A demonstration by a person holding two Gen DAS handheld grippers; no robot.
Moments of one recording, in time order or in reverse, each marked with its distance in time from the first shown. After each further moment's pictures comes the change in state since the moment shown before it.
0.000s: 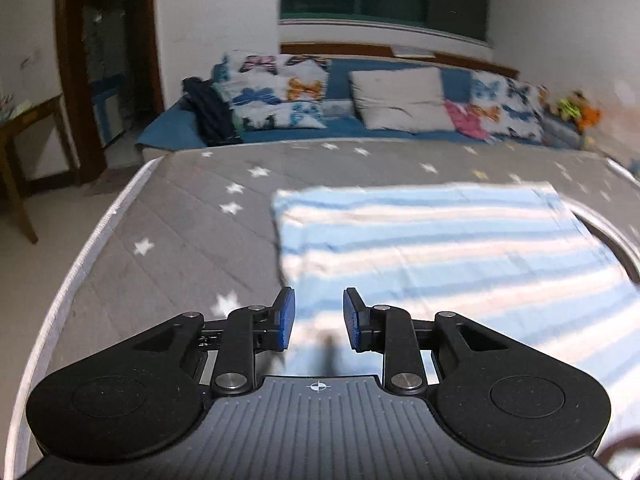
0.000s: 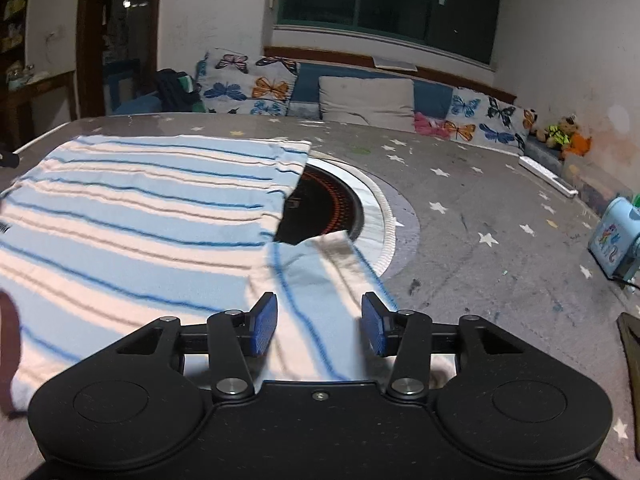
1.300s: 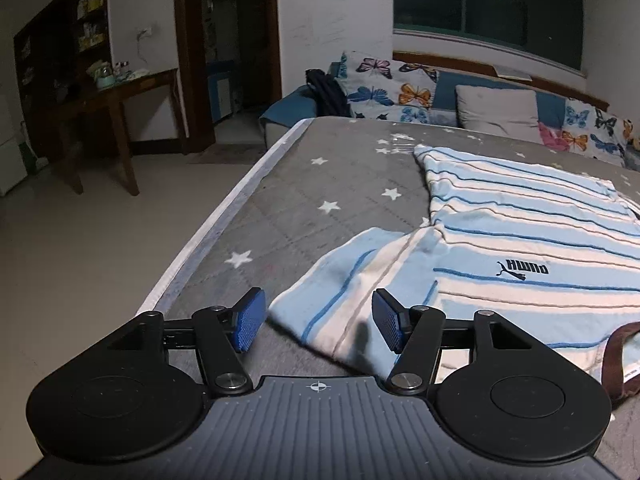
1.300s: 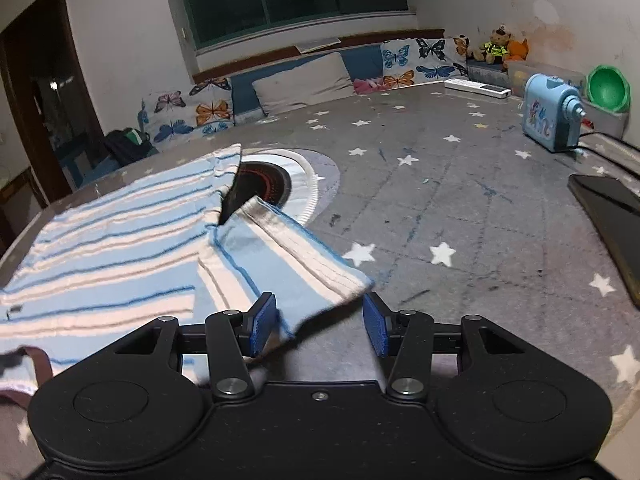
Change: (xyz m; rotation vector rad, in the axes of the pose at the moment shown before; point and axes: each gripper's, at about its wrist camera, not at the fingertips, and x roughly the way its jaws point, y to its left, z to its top) left arm -0.128 0.058 -0.094 -0.225 -0.047 0.309; right arm -0.024 -0.053 -0.033 0.401 0.006 -0.011
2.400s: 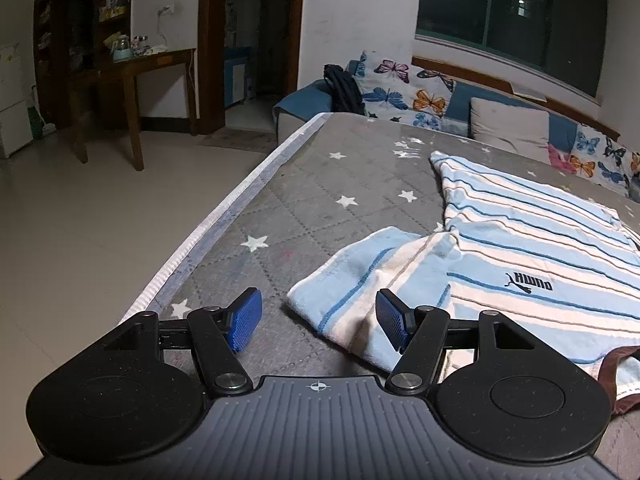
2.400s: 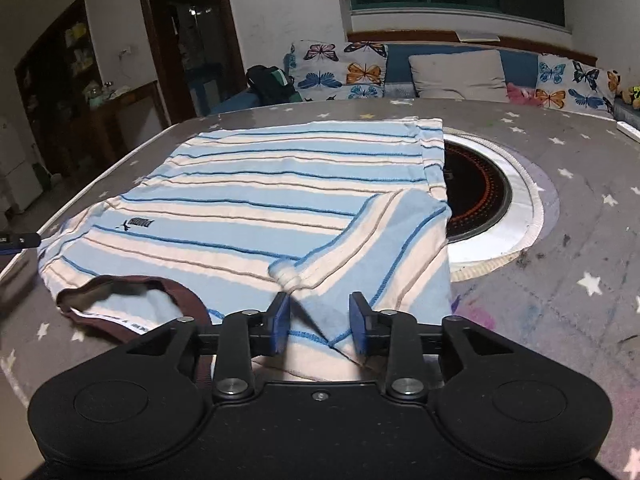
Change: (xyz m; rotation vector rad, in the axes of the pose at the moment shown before) left arm 0.000 0.014 -0.002 -0.099 0.016 0.000; right arm -0.014 0.104 -0.001 -0.303 0.080 0.329
